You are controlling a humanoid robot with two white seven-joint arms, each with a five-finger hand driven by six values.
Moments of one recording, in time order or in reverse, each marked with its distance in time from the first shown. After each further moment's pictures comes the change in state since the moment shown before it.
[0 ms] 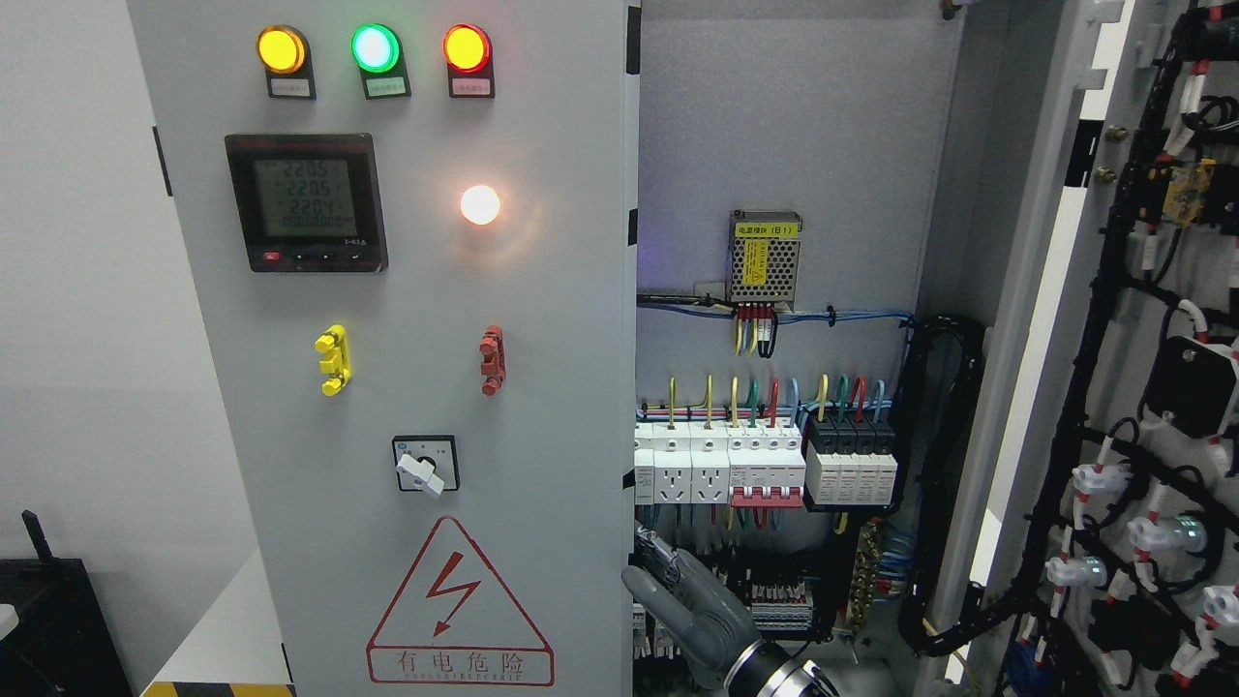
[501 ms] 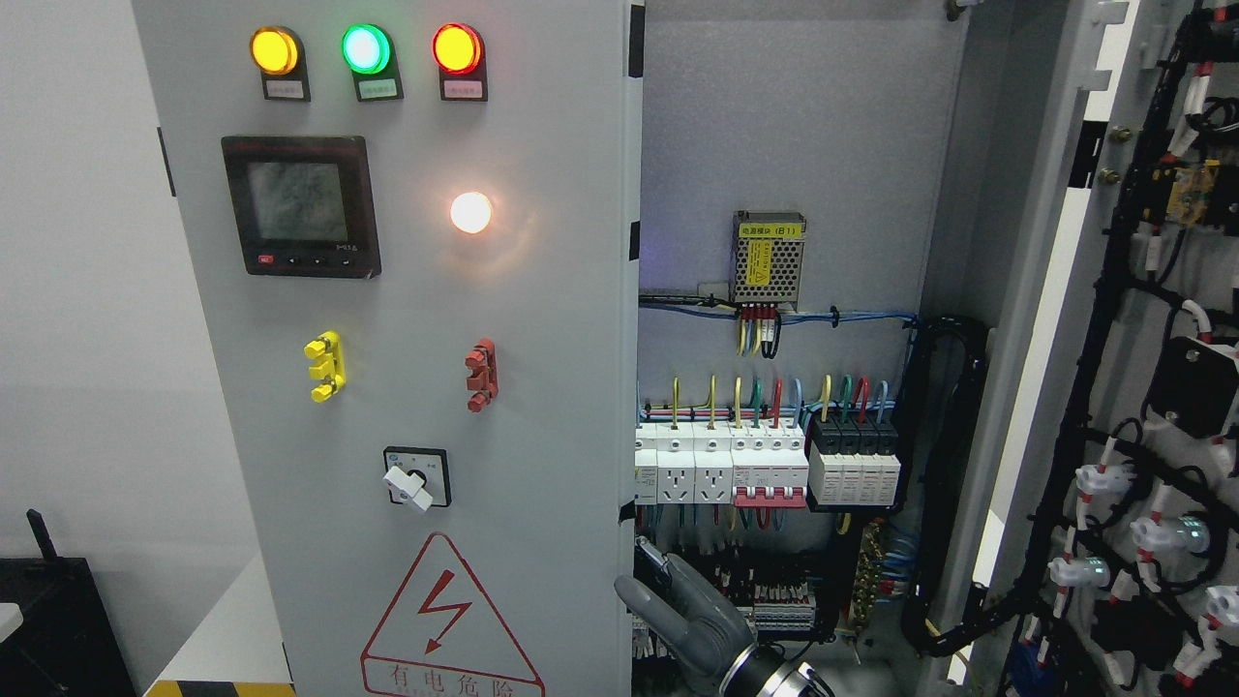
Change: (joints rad) left arm 0.000 0.000 0.000 0.000 0.000 0.001 0.000; right arm 0.007 0.002 0.001 -0.008 -0.001 -0.005 0.035
